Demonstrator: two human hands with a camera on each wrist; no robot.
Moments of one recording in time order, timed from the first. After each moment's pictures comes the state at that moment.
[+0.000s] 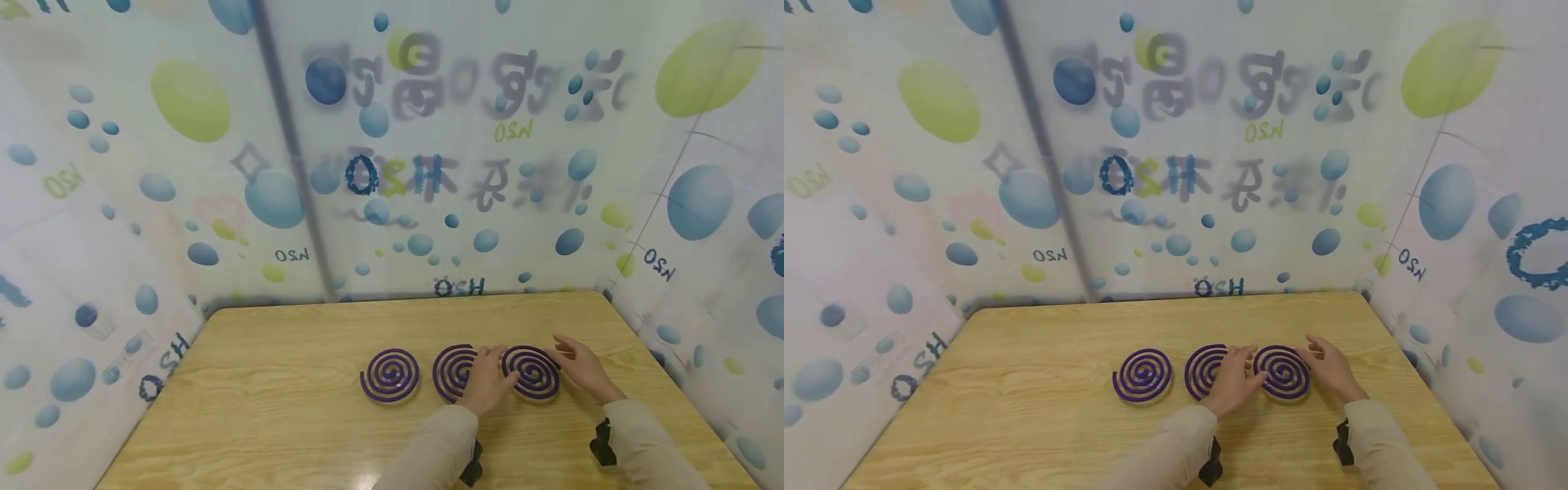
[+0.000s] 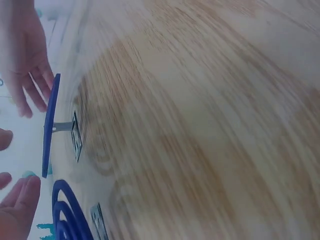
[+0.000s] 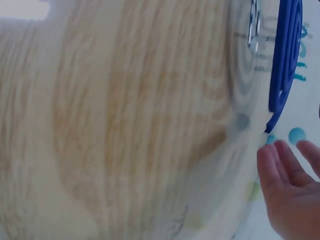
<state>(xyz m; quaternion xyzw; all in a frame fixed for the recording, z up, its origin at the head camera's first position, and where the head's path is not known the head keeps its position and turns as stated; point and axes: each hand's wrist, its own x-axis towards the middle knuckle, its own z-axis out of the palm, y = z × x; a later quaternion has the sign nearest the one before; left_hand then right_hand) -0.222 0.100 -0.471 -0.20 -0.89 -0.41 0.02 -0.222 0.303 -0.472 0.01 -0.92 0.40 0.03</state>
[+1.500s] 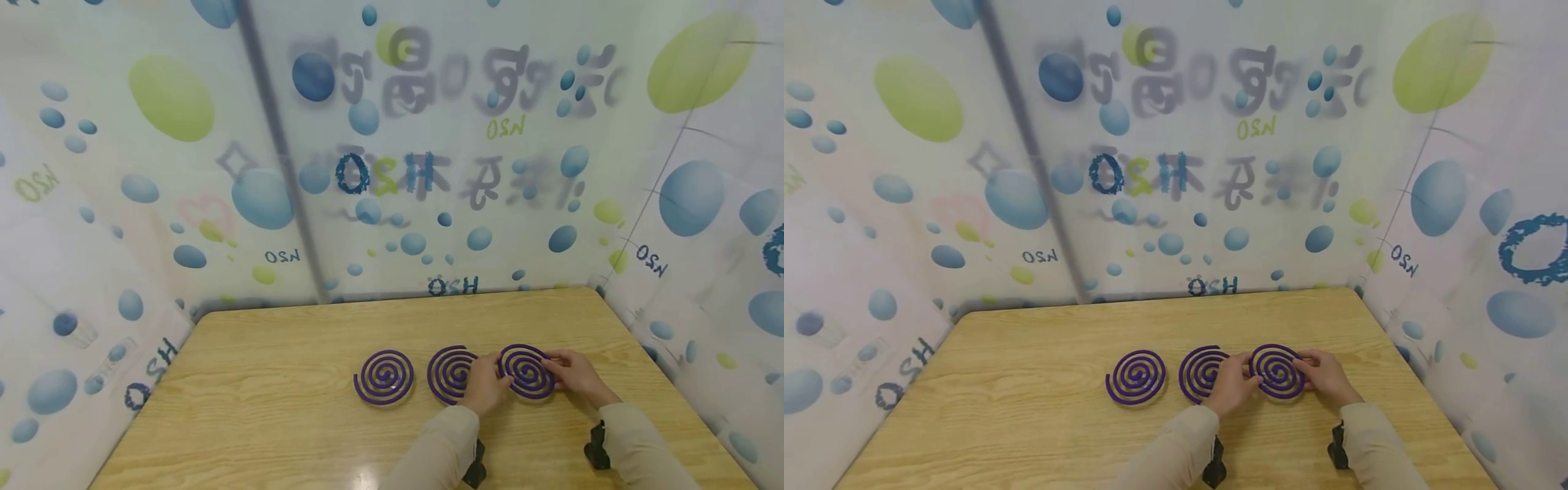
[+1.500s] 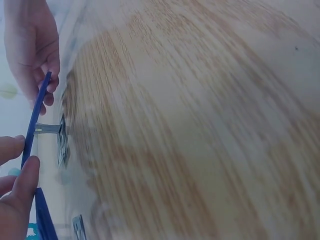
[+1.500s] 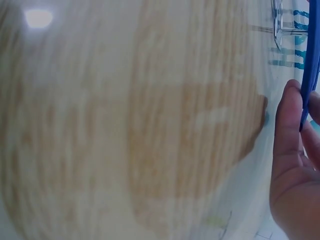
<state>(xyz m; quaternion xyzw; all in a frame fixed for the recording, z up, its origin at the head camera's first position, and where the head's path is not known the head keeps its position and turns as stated) -0.229 0.113 -0.484 -0.17 -0.88 -0.45 0.01 -0.223 0.306 -0.493 -0.04 -0.85 0.52 -0.03</state>
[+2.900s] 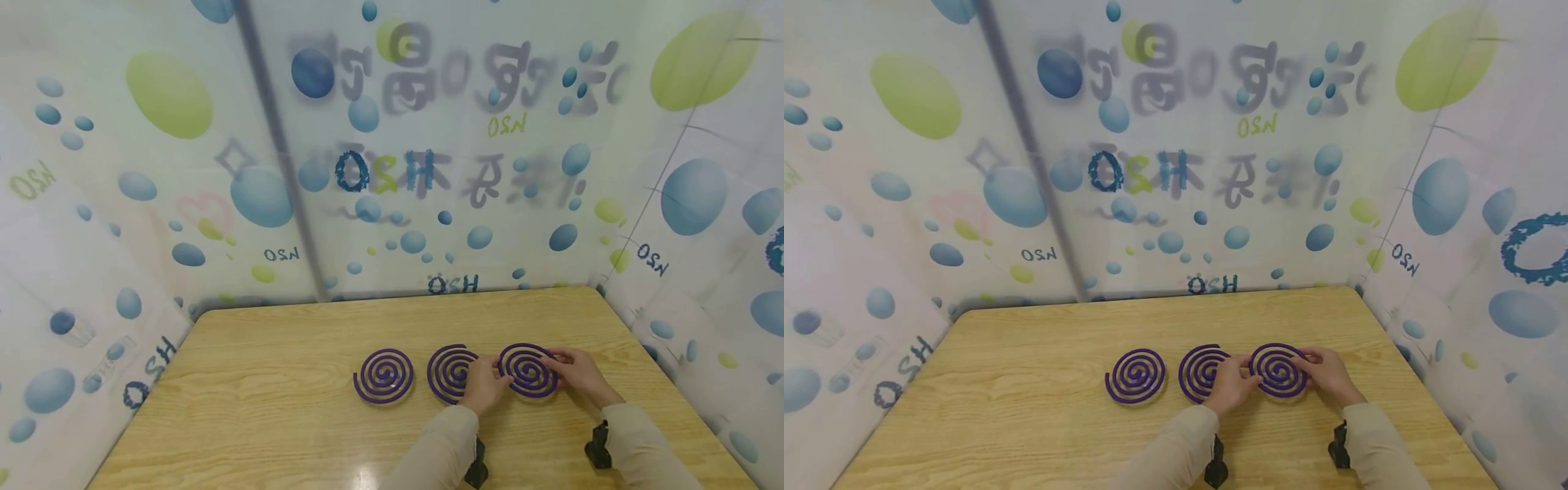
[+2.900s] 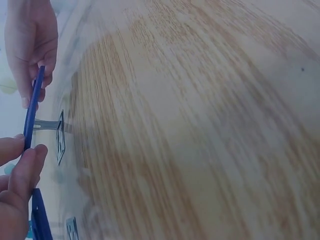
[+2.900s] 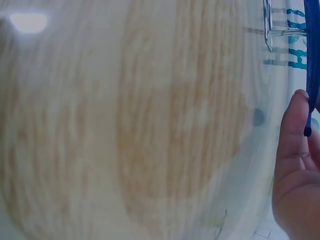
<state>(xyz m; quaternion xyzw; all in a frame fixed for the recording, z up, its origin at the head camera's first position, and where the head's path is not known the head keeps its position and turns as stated) -0.227 0.113 -0.486 -0.13 -0.85 -0.50 -0.03 -0.223 0.307 -0.490 -0.06 -0.87 0.49 -0.01</state>
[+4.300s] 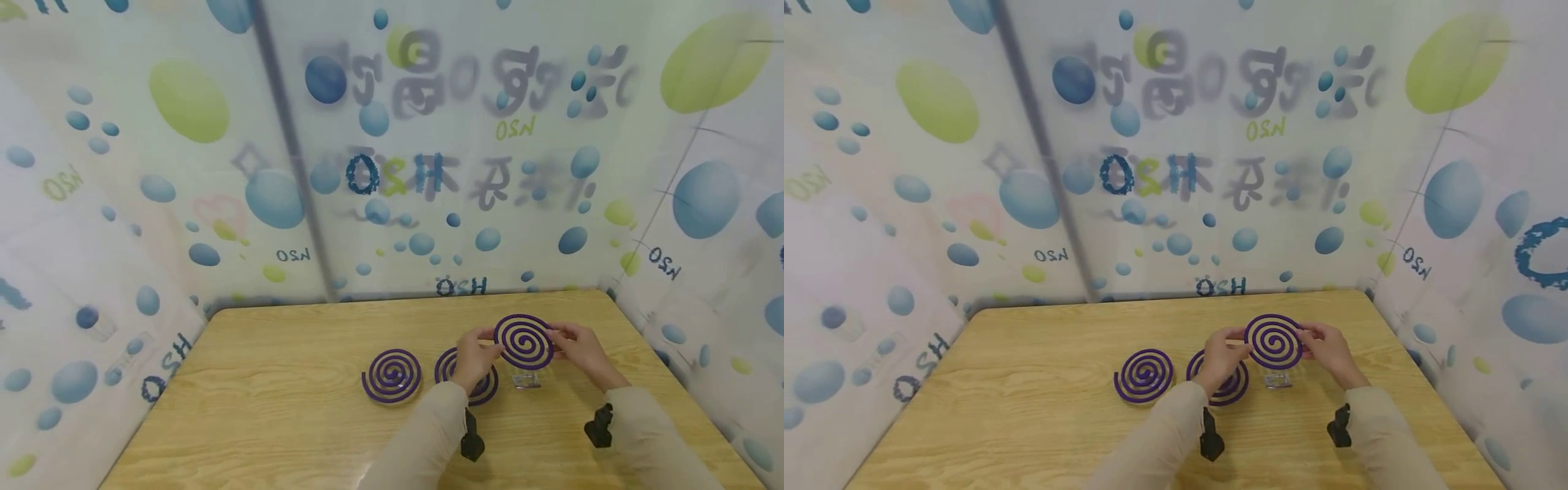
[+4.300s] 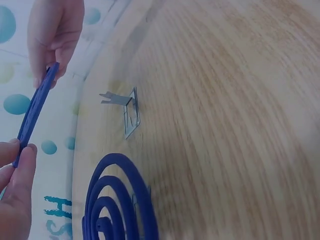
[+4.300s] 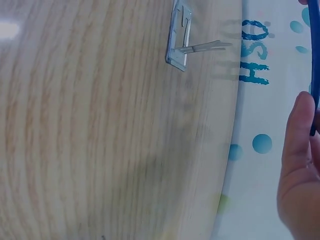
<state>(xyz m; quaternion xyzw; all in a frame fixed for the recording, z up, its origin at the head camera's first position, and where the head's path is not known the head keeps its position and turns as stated) -0.250 0.094 -0.447 -0.07 -0.78 -0.62 -0.02 -0.243 0.300 -0.450 -0.01 -0.83 0.55 0.00</state>
